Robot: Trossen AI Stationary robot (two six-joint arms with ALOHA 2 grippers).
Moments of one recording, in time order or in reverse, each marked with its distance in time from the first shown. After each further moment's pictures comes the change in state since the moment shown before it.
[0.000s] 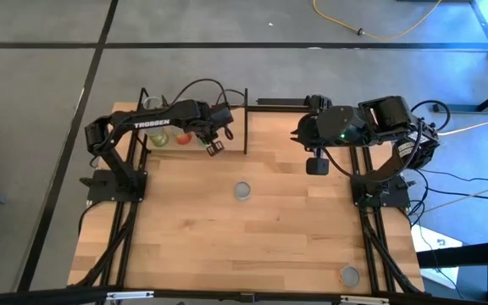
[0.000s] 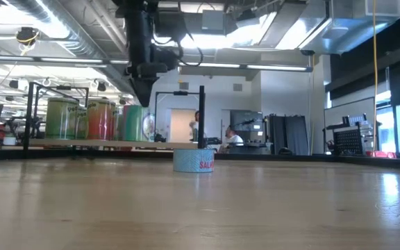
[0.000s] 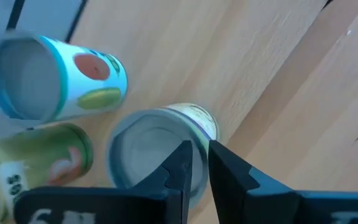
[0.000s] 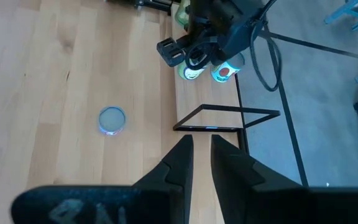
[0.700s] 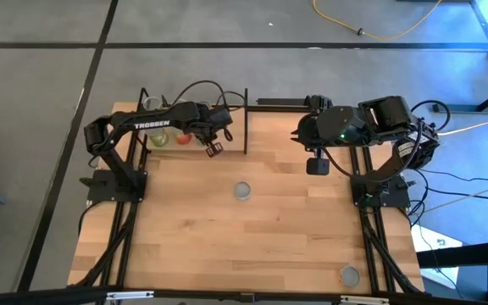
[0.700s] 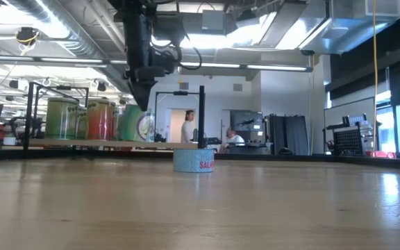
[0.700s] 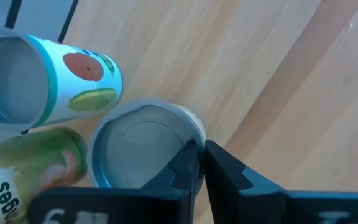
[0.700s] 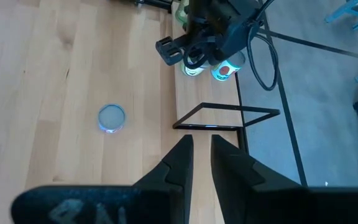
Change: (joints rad) left arm 0.000 -0.005 -0.038 0.035 0.017 0.031; right arm 0.000 0.000 0.000 -0.007 0.000 -0.004
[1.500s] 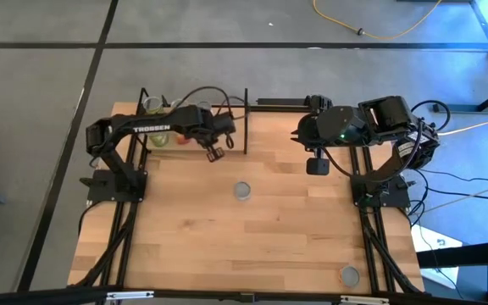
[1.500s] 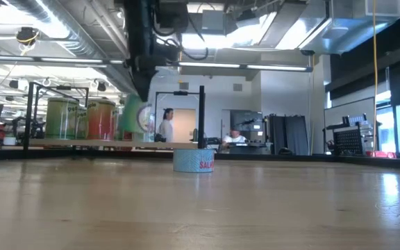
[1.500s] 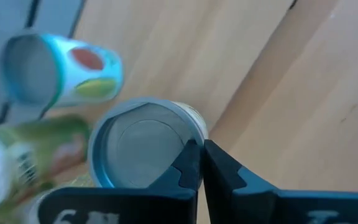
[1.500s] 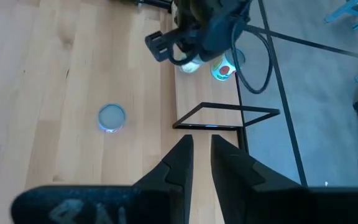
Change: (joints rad) left arm -0.100 0.003 0.085 -0.130 -0.083 -0.093; right arm 0.000 0.000 0.000 -0.001 0.000 0.000
